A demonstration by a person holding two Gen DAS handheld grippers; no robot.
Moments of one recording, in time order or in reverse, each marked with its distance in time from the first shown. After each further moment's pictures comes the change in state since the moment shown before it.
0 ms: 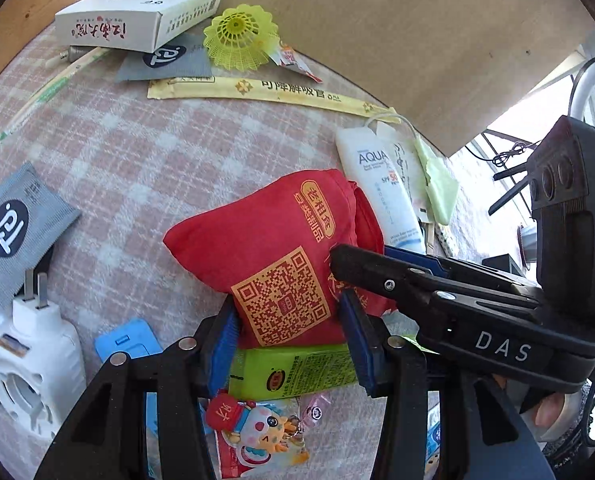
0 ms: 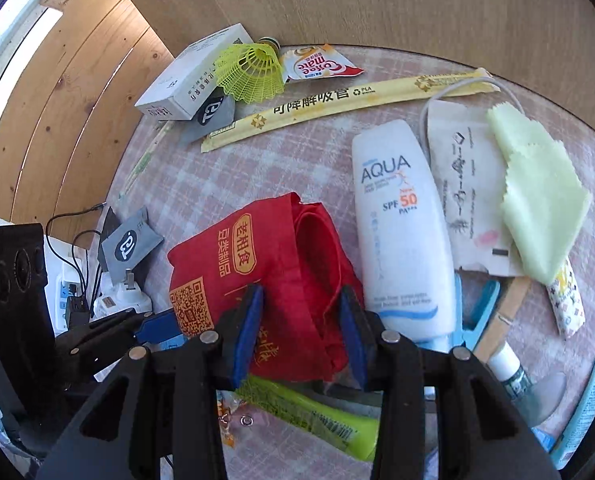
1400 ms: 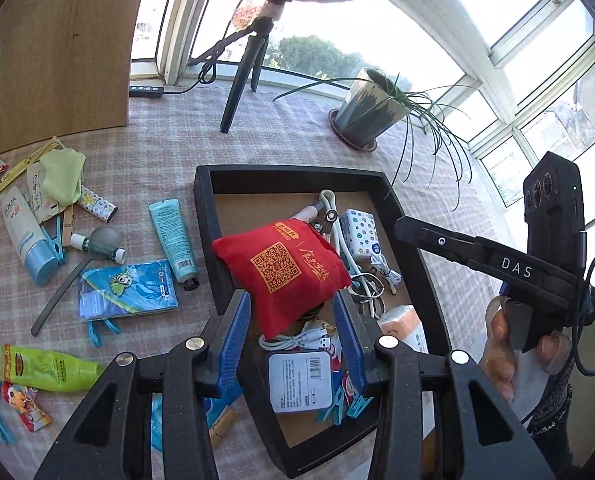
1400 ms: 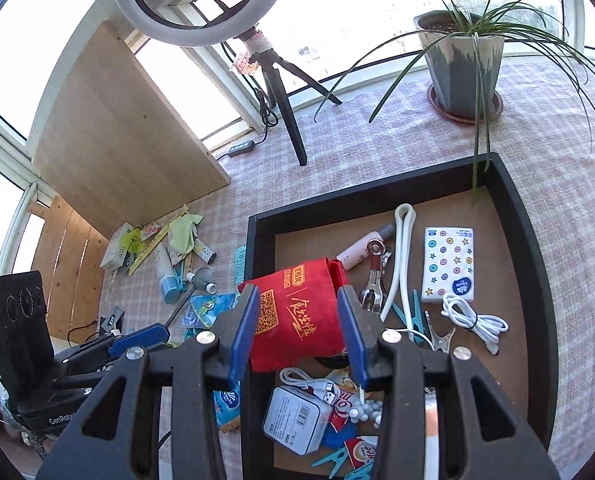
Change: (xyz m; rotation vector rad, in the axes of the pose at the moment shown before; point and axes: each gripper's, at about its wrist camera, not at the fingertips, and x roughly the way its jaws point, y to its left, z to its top) left arm -0.044 -0.287 -0.115 0.514 0.069 -0.204; right arm -0.301 -0.201 -0.232 0.458 -0.470 -0.170
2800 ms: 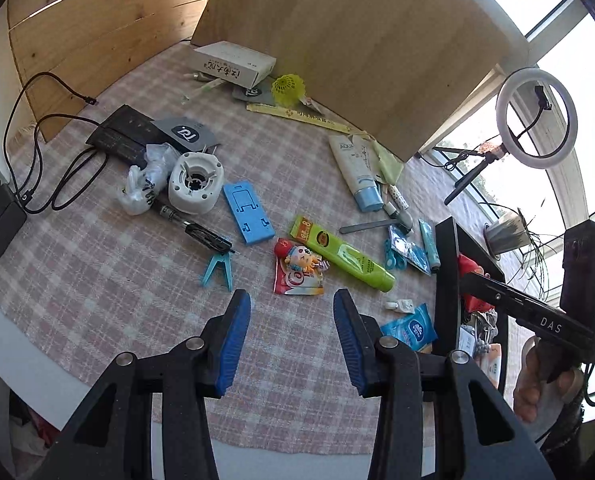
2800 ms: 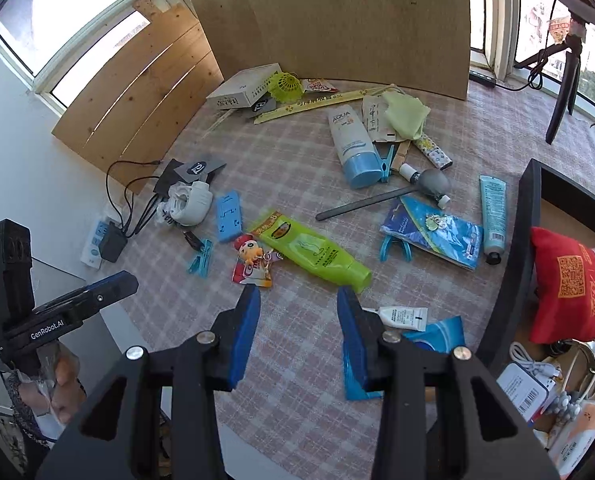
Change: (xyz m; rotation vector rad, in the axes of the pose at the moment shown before) left arm -0.191 0.230 -0.198 -0.544 -0.281 0.252; right arm 0.084 0.257 -0.111 -0.529 0.233 0.152
